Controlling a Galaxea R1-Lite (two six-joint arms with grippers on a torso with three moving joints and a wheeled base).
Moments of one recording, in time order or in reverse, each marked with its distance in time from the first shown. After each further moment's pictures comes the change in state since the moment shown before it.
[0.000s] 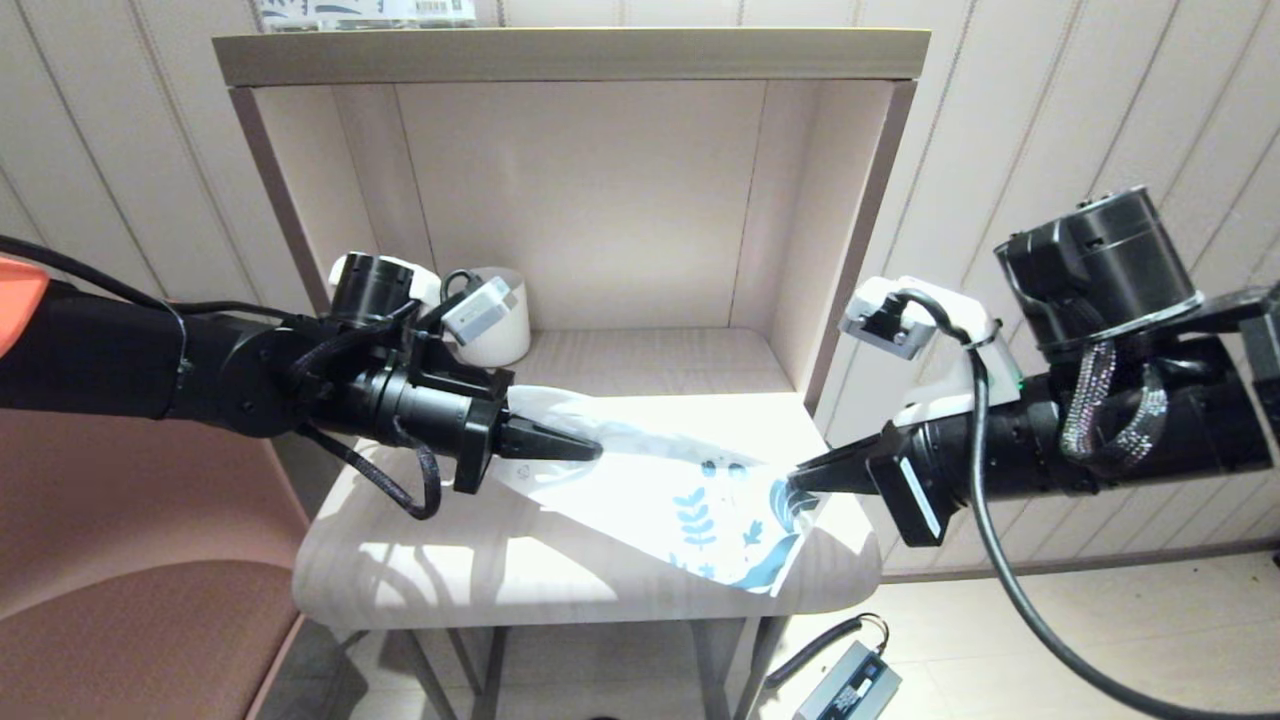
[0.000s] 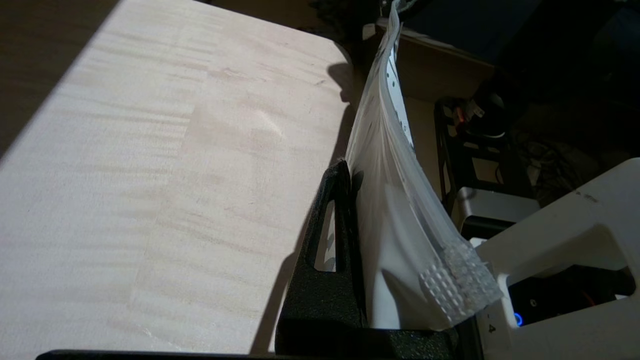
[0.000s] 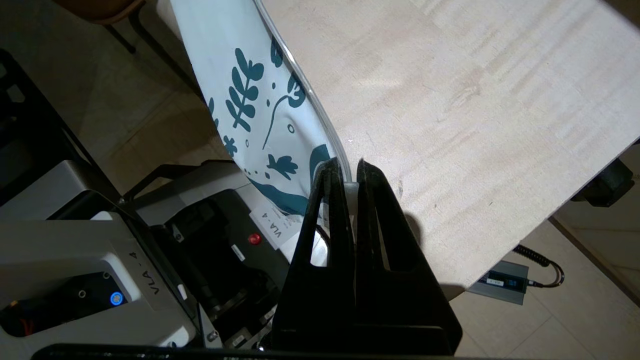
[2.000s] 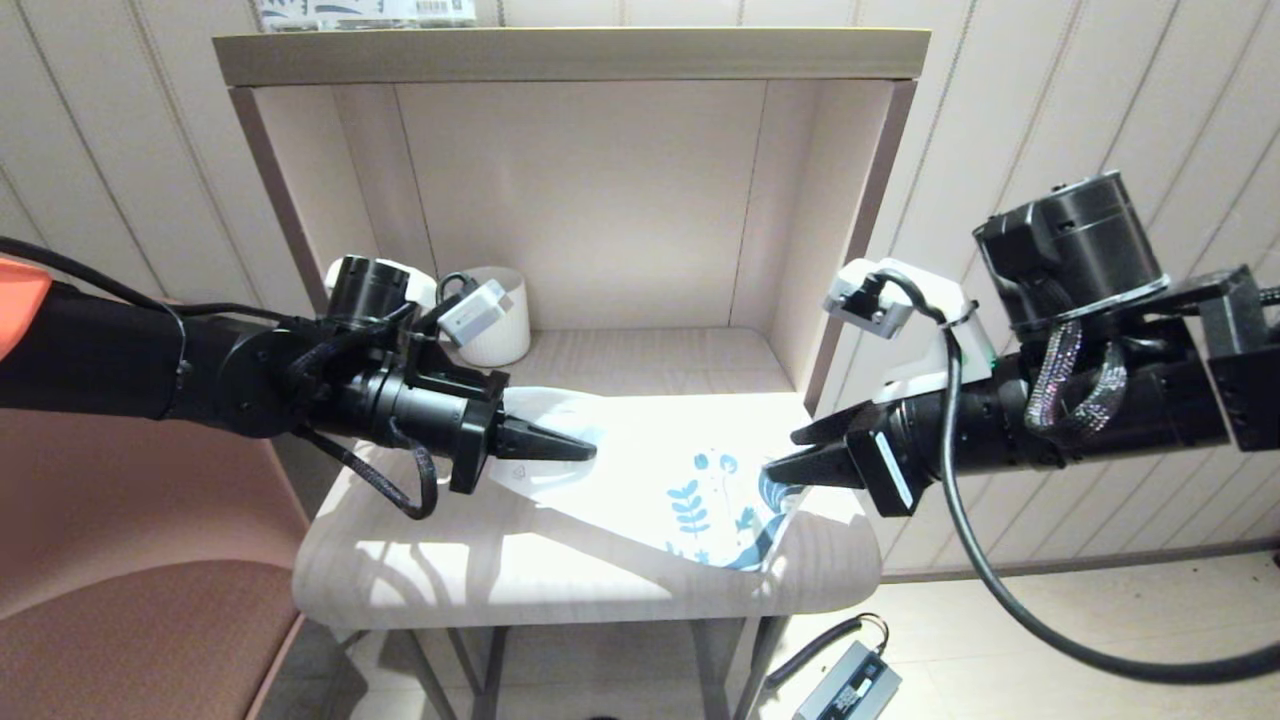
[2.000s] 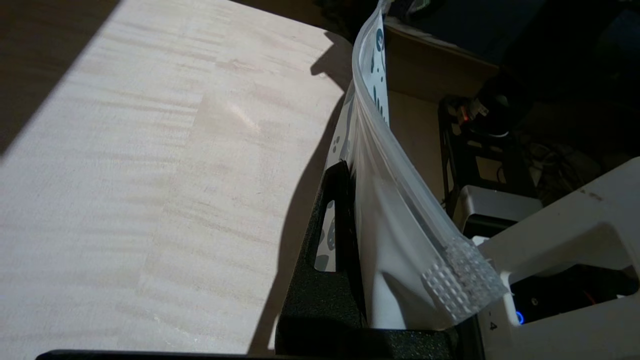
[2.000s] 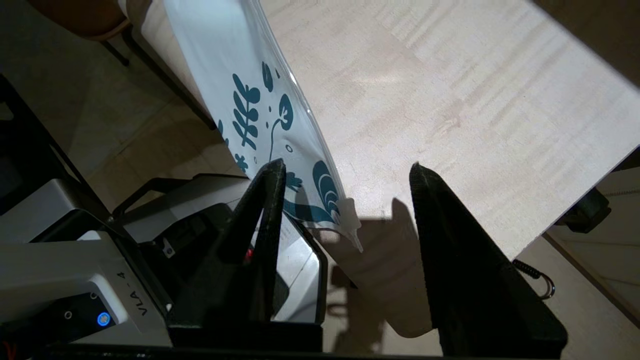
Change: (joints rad) left arm -0.001 0.003 0.006 0.001 0.000 0.001; right arm 0.010 0.047 -0.047 -0.041 0.000 0.004
